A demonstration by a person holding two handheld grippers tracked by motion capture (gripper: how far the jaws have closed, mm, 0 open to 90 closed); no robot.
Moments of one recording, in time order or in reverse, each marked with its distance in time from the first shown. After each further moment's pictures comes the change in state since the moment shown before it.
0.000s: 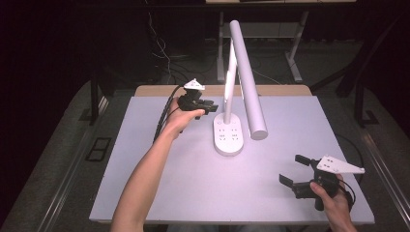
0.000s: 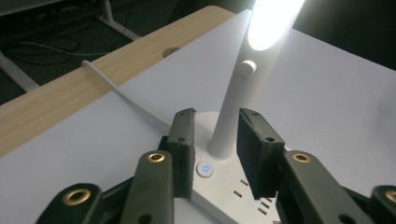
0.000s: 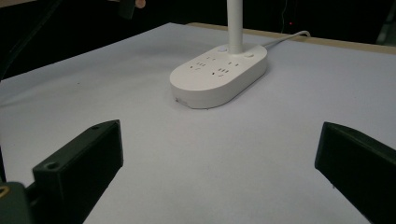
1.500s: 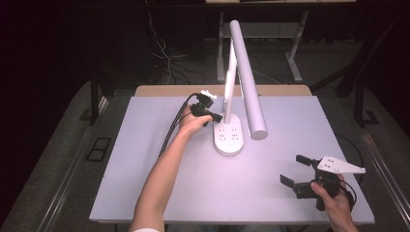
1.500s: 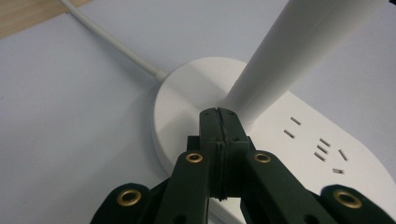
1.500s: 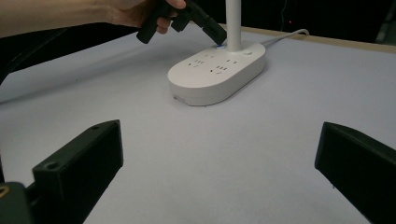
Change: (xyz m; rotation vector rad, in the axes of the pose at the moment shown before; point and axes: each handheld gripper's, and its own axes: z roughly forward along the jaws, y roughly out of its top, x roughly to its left) left arm 0.009 -0.024 0.064 0.229 -0.045 -0.074; right arm -0.002 -0.001 -0.002 0.009 -0.002 -0.006
